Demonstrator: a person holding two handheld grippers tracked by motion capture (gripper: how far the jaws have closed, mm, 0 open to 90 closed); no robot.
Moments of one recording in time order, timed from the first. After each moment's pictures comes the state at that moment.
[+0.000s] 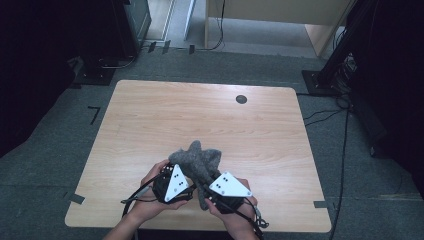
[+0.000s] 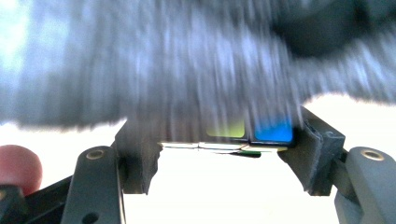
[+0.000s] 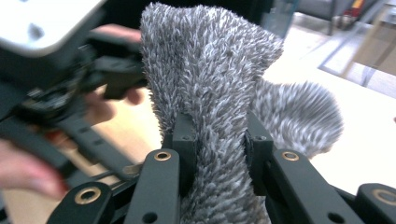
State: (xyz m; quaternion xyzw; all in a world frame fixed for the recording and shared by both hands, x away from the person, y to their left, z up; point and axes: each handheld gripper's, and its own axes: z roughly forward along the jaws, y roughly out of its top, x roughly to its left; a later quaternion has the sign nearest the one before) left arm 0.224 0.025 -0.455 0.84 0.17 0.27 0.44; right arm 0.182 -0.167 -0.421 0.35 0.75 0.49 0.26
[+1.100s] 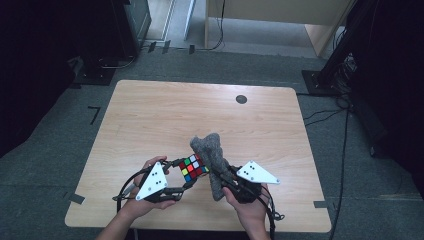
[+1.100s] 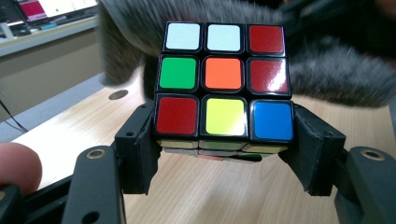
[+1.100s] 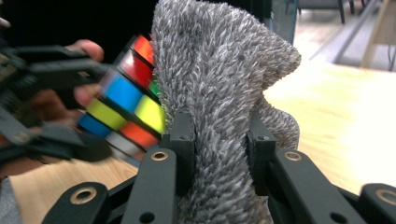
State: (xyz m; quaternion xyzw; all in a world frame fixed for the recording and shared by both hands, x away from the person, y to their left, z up) left arm 0.227 0.059 -0.438 0.78 0.14 0.21 0.57; right arm 0.203 -0.212 -0.425 0.40 0.70 0.56 0.19
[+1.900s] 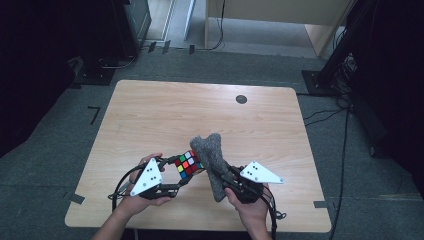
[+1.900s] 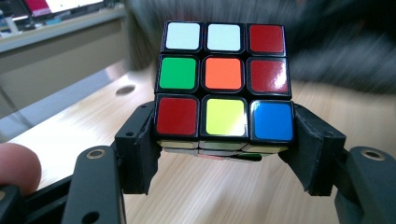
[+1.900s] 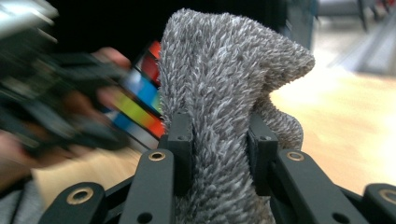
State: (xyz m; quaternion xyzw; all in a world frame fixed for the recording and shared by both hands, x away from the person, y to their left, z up) left arm 0.232 0.065 -0.439 0.79 0.14 0.22 0.55; right arm 0.201 -0.217 -0.425 0.38 0.69 0.60 0.17
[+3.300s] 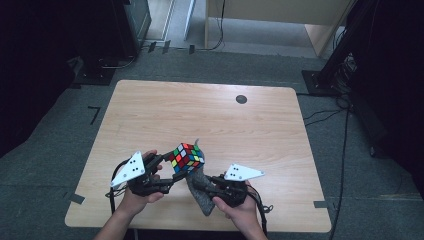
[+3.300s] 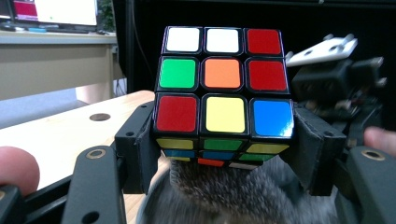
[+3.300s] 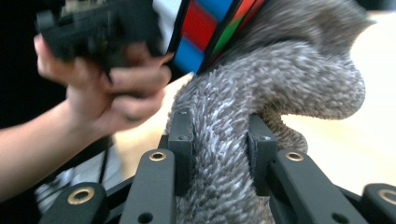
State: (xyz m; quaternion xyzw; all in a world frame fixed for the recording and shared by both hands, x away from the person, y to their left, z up) left arm 0.240 0.087 -0.426 0.71 0.20 0.11 0.67; right arm 0.211 -0.193 -0.450 0.32 0.73 0.60 0.02
